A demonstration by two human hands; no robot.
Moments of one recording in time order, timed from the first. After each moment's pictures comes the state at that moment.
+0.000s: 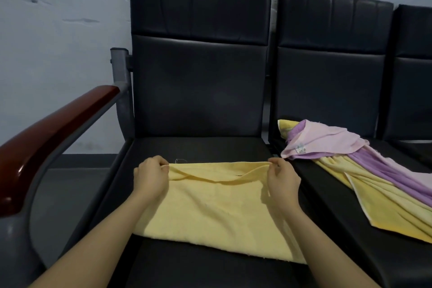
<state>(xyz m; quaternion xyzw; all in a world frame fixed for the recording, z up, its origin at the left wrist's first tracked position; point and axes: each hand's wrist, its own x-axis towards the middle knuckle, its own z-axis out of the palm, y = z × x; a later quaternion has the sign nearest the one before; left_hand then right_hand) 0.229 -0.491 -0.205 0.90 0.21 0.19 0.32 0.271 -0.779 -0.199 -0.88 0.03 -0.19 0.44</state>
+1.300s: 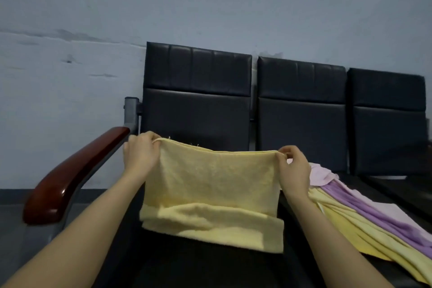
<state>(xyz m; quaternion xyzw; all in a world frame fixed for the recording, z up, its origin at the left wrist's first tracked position) 0.176 -0.502 -0.046 0.88 0.14 0.39 0.25 0.217 -0.817 -0.061 -0.79 -0.03 -0.33 0.51</state>
